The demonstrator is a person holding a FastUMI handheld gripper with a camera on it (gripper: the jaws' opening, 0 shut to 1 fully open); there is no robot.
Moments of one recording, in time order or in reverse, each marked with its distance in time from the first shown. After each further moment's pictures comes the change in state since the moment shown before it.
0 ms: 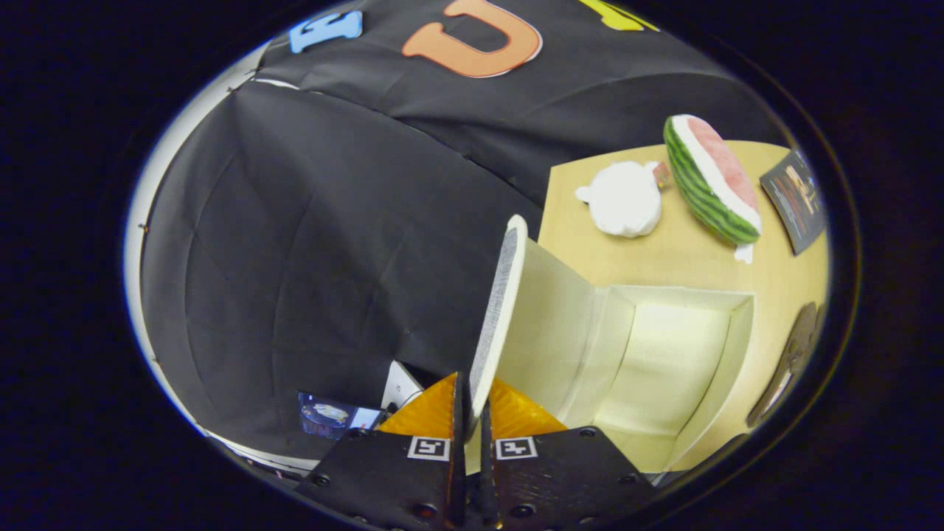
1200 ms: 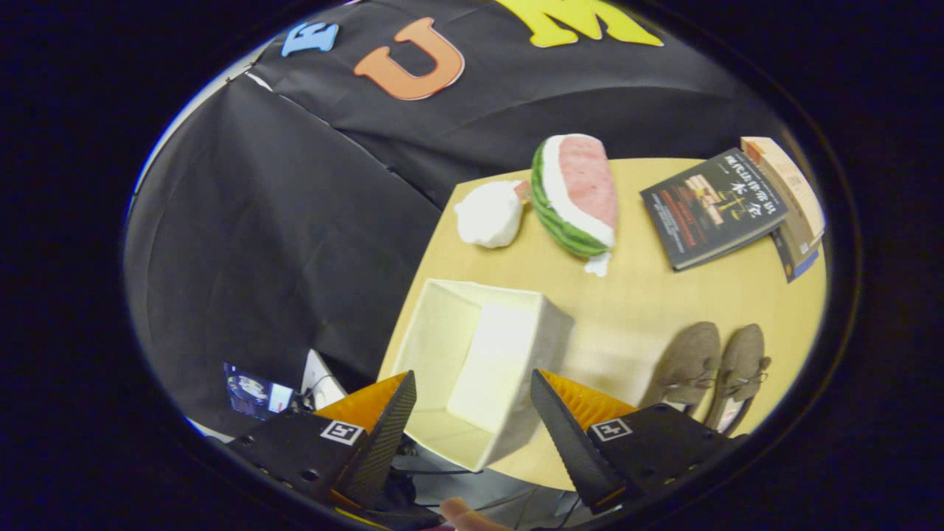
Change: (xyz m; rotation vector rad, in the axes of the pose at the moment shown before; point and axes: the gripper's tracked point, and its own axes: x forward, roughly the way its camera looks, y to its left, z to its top) arm -0.134 -0.245 -0.039 -0.014 -0.061 -0.272
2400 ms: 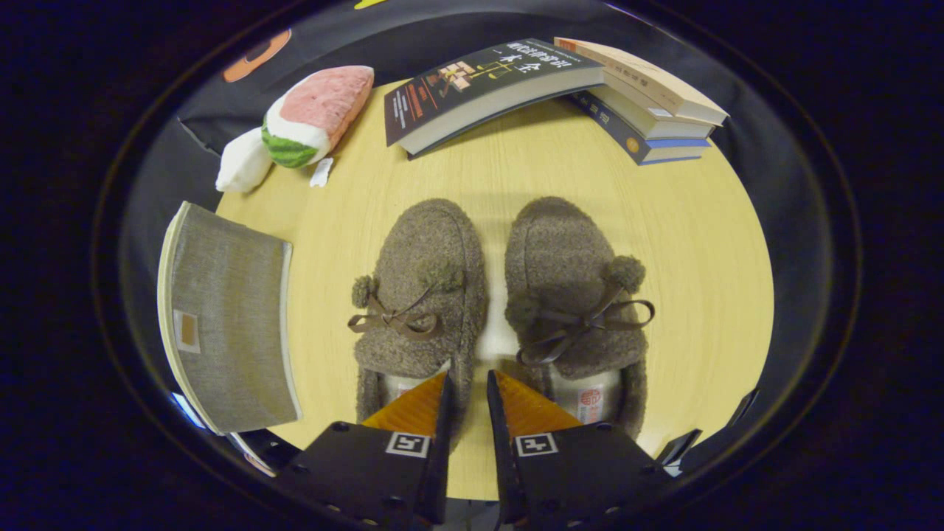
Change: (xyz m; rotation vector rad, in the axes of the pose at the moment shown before) arm 0.028 -0.243 -0.111 0.201 0.158 -0.536
